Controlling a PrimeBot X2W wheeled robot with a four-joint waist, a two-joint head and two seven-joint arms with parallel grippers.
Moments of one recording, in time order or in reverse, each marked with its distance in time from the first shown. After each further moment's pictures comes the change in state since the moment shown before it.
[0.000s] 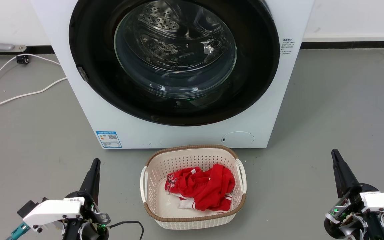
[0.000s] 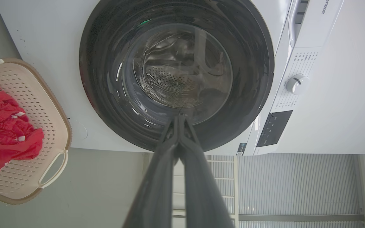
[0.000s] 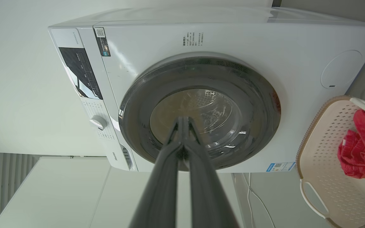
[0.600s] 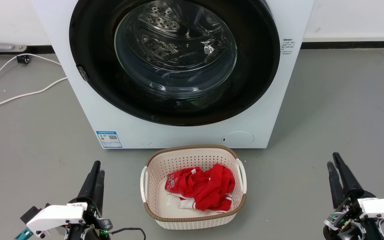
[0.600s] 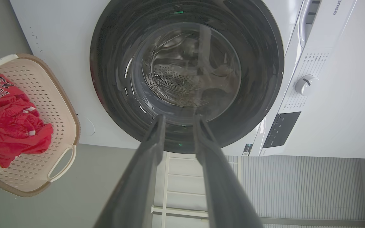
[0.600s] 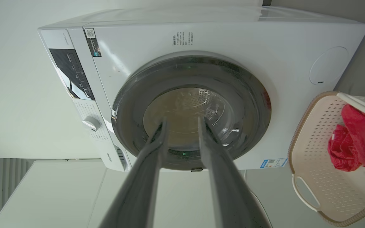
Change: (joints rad) left arm 0.012 -0.002 -0.005 0.015 0.000 0.001 -0.001; right arm 0.015 0.006 -0.003 0.013 -0.004 0.000 0.003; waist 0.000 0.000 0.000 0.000
